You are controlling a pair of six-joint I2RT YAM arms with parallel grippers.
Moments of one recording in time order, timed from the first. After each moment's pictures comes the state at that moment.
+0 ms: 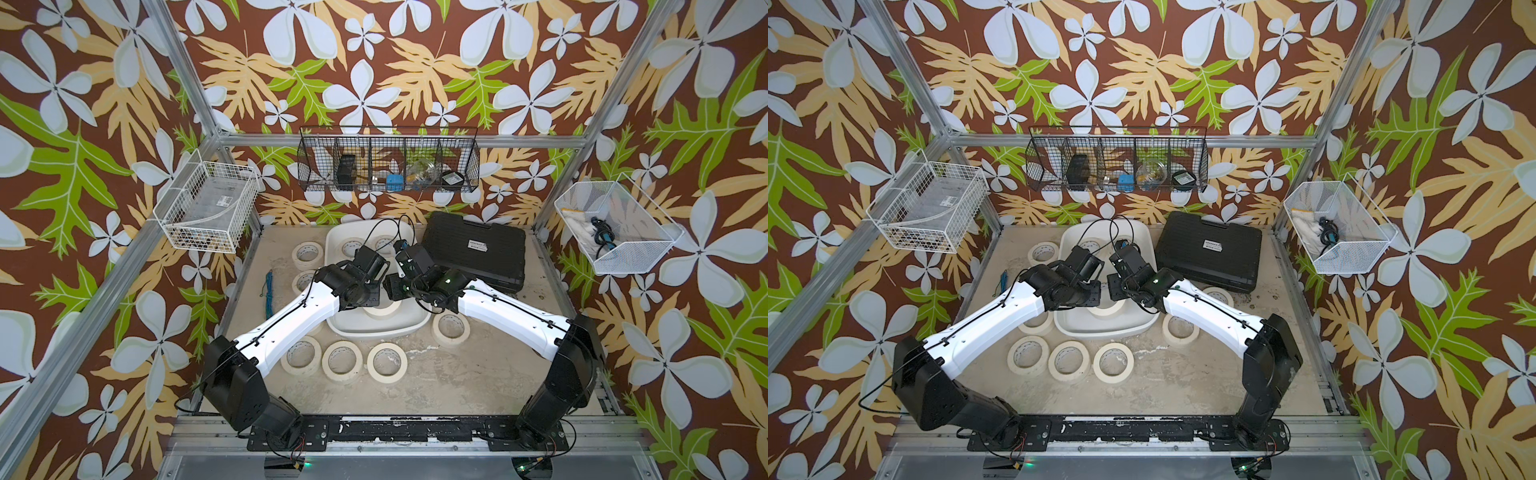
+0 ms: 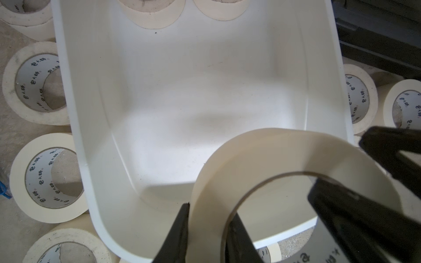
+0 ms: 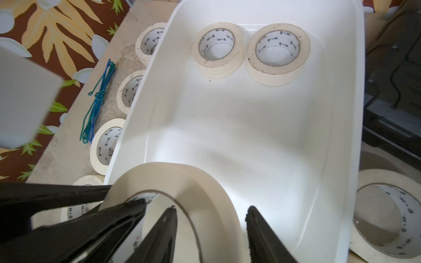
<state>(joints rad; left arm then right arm) -0.64 1.51 1.34 -0.91 -0.20 -0.56 0.81 1.71 1.47 -0.53 0.13 0.44</state>
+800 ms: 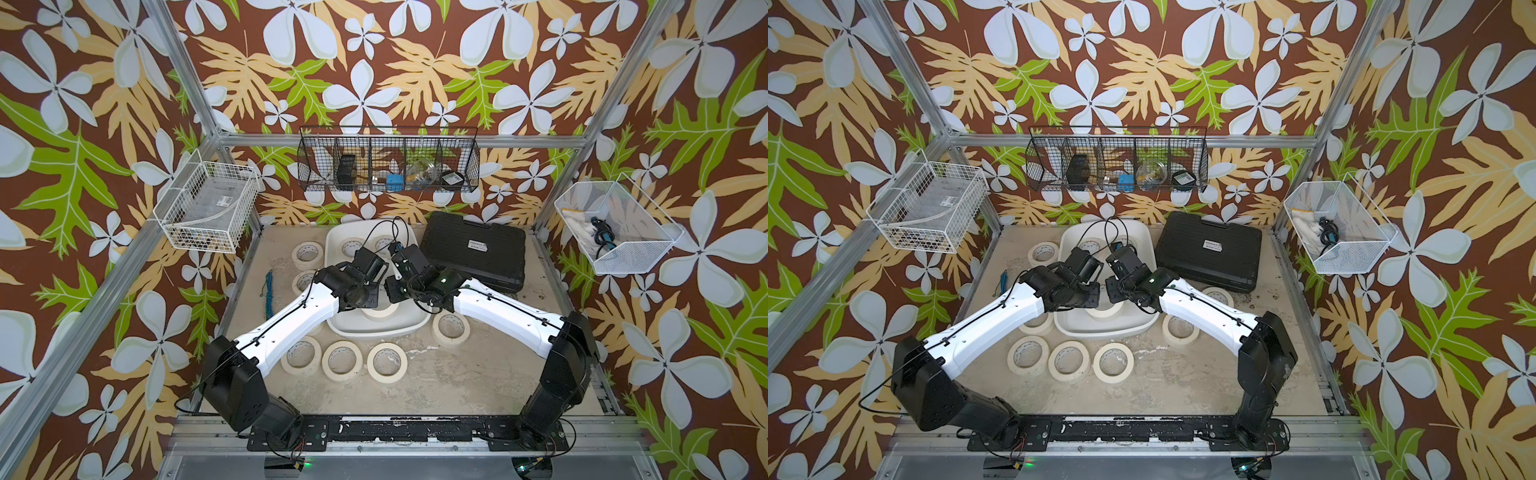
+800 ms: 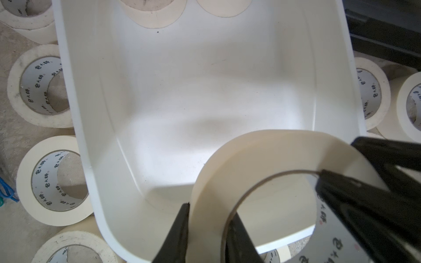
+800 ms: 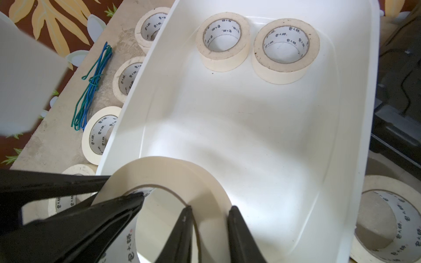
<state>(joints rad) -0.64 1.50 1.32 -0.90 -0.20 -0.53 0.82 1.74 1.50 -0.56 0.11 0.38</state>
